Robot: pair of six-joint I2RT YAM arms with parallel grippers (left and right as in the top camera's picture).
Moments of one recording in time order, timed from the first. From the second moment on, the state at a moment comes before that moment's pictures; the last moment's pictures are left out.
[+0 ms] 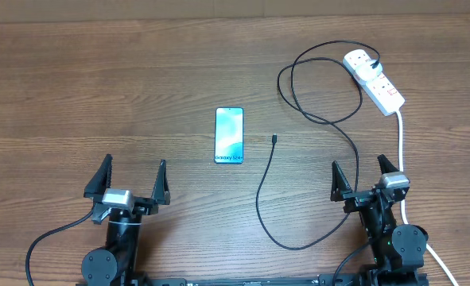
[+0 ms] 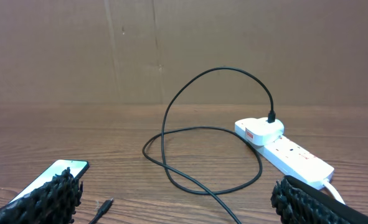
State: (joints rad) left arm -0.04 0.02 0.01 0.25 0.09 -0.05; right arm 0.04 0.01 0.02 -0.03 -0.12 0.06
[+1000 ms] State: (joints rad) left arm -0.04 0.07 0.24 -0.07 0.09 -0.05; right arm 0.04 0.01 0.02 -0.03 -0.12 0.06
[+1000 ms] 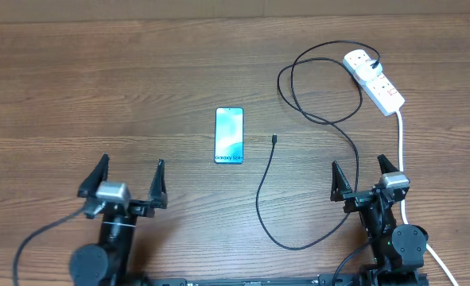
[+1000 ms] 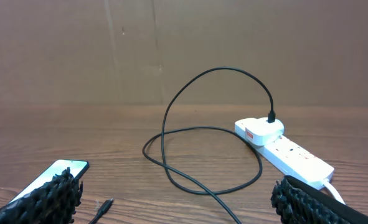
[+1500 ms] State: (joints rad) left arm -0.04 0.88 1.15 -0.76 0.33 0.06; right arm 0.04 0.01 0.02 -0.03 -0.12 0.06
